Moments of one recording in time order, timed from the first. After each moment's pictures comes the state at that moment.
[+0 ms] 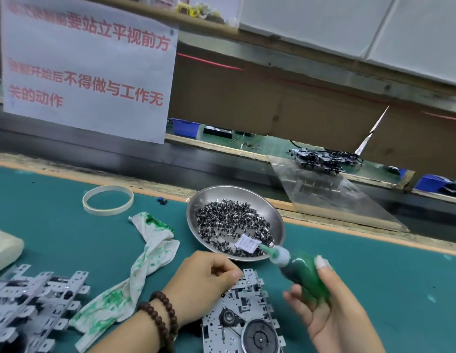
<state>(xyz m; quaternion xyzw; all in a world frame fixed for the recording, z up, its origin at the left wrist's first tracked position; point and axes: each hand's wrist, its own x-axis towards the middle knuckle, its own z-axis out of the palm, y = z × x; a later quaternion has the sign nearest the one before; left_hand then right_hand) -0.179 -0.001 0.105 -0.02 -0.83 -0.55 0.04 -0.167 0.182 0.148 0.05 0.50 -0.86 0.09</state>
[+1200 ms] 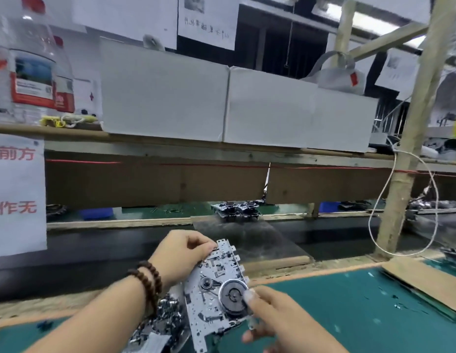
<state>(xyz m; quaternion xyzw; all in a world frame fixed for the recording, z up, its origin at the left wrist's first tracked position) -0.283 0.085 0.246 -0.12 -0.82 -0.55 0.07 -0.199 0.254 0.227 0.00 0.72 -0.68 0.09</state>
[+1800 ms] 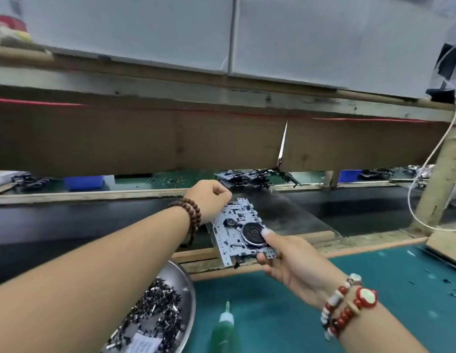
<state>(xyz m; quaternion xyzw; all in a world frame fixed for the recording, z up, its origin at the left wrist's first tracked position) -0.416 0.121 0.226 -0.11 -0.88 -0.44 0.09 -0.324 0.274 0.190 0.03 0.60 -0.79 0.08</state>
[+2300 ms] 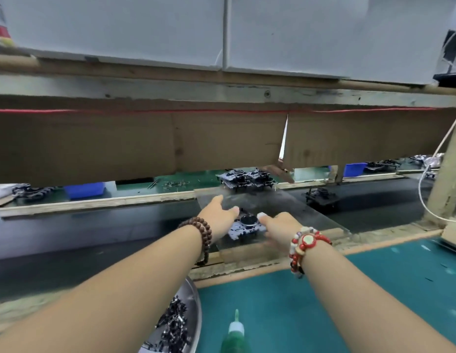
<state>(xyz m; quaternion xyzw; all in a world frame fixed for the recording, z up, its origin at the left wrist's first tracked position) -0.423 0.136 0.202 -0.06 -0.88 -0.47 -0.03 -0.409 0.274 0.192 0.16 0.84 -0.52 -0.01</state>
